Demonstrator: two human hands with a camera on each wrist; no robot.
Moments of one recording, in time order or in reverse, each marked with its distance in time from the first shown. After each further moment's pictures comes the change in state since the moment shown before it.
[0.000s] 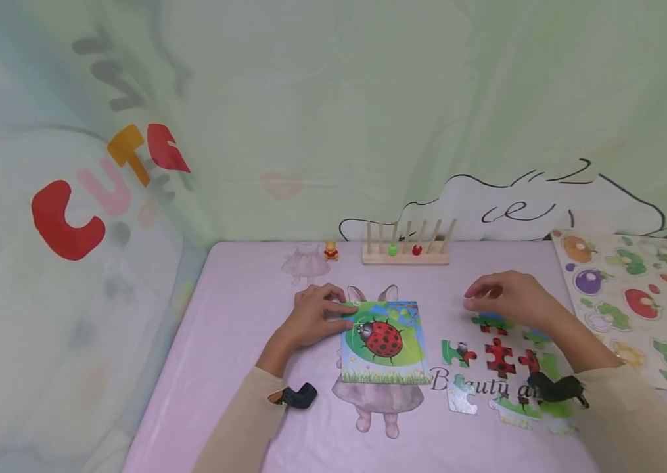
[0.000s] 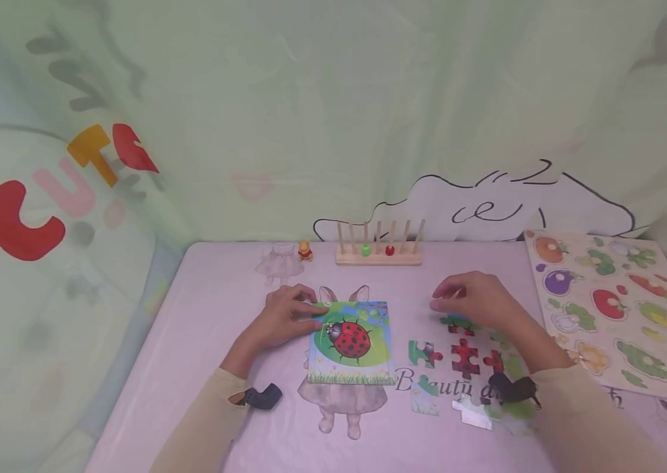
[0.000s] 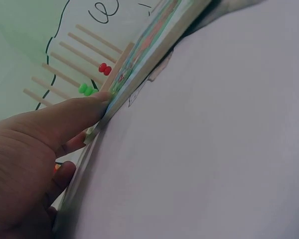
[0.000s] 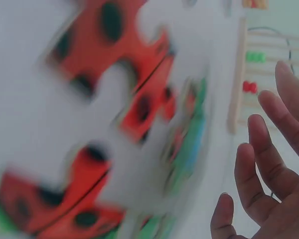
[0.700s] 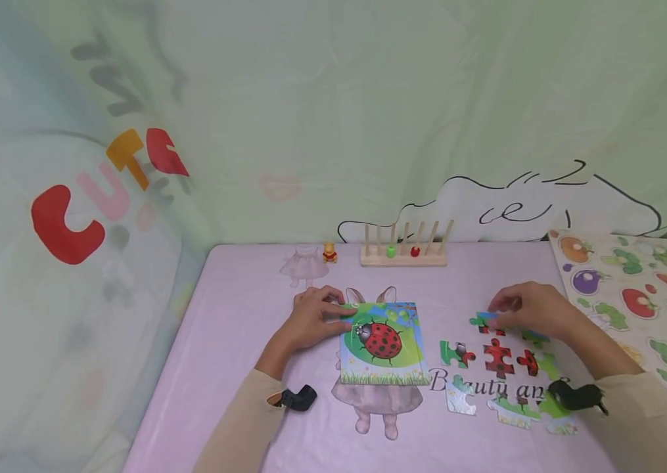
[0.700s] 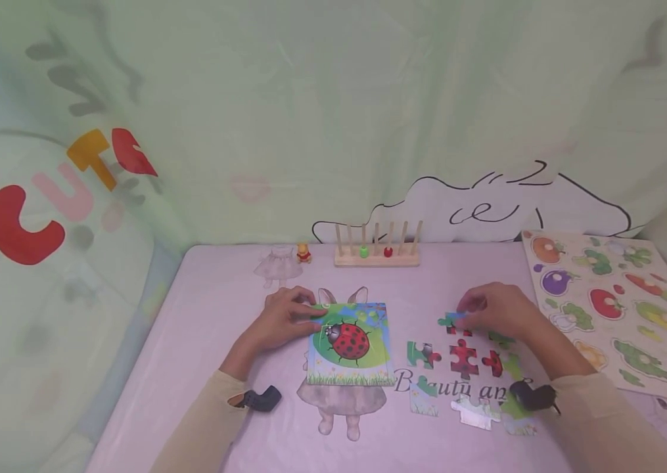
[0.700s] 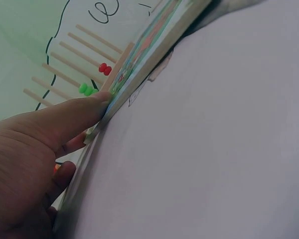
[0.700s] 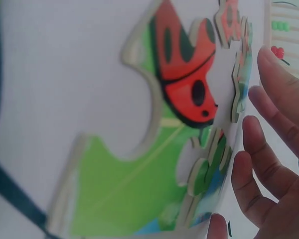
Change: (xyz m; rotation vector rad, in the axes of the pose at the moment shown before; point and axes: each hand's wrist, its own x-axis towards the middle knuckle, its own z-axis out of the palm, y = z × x) left_hand -0.001 0.001 0.000 -0.028 -0.003 -0.005; right_hand -0.013 0.048 0.000 -0.016 -0.050 0.040
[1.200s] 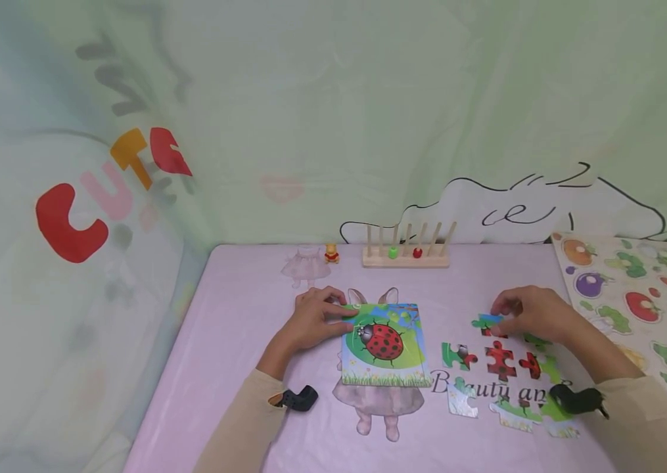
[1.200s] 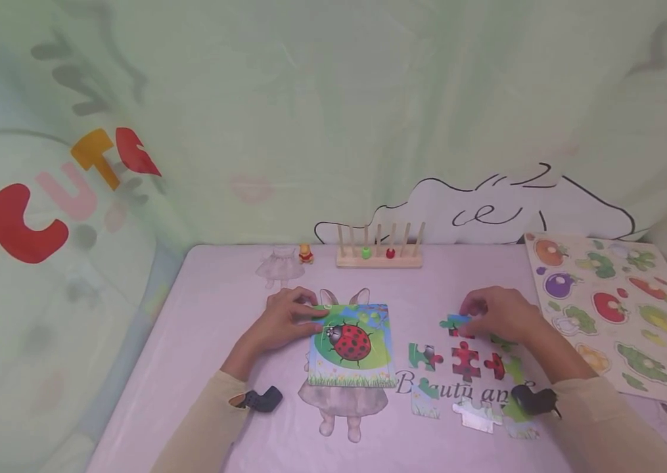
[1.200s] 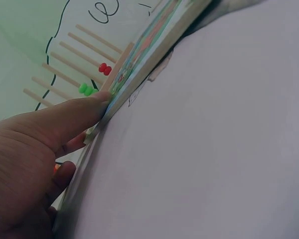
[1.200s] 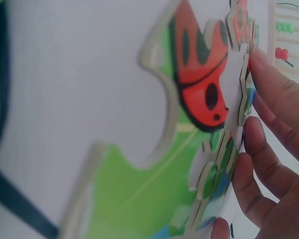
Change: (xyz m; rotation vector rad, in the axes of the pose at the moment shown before) left_hand 0.000 -0.001 0.001 0.010 0.015 0.014; right_hand 0.001 0.000 0.003 -0.004 -0.028 0.027
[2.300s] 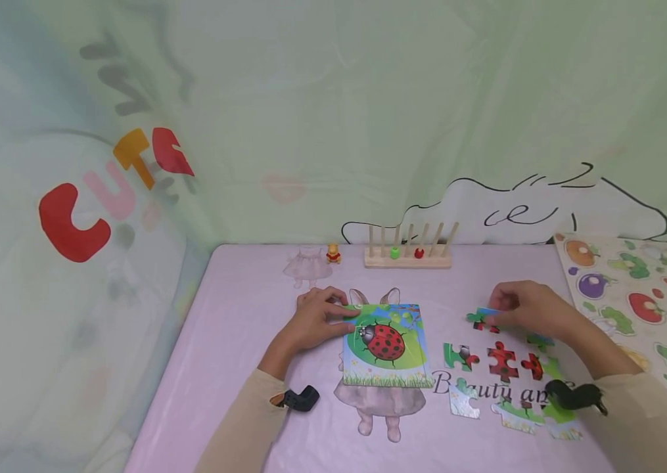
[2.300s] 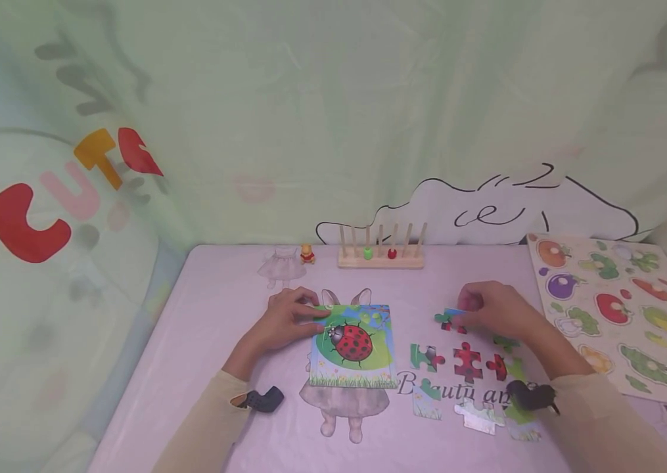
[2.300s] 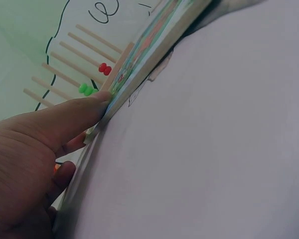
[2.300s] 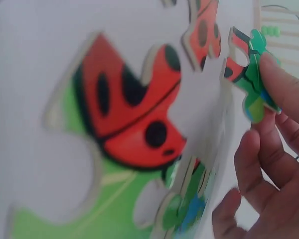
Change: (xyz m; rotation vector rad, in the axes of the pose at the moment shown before) left_hand 0.000 0.001 0.000 -0.008 0.000 -0.005; right_hand 0.006 -0.010 -0.002 0.045 0.020 -0.068
